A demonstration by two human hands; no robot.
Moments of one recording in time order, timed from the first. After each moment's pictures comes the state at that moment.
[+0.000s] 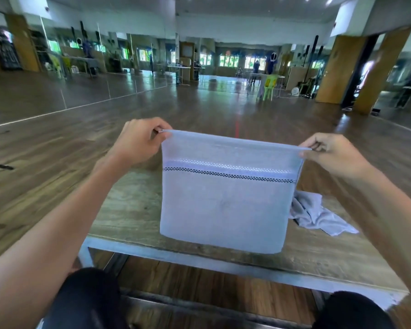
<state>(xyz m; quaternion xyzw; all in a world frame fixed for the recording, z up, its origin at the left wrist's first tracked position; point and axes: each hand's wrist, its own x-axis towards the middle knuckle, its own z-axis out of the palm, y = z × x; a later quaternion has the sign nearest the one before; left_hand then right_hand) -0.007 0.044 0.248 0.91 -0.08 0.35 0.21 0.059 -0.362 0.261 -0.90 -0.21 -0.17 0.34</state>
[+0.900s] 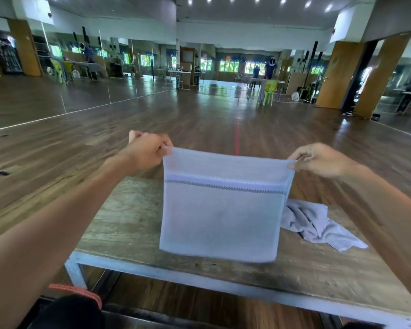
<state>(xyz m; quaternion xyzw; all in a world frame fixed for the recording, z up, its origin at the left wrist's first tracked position) 0.056 0.049 0.236 0.97 -0.02 0.23 0.10 0.112 -0.346 0.265 -0.94 -0.20 -0.01 0.28</state>
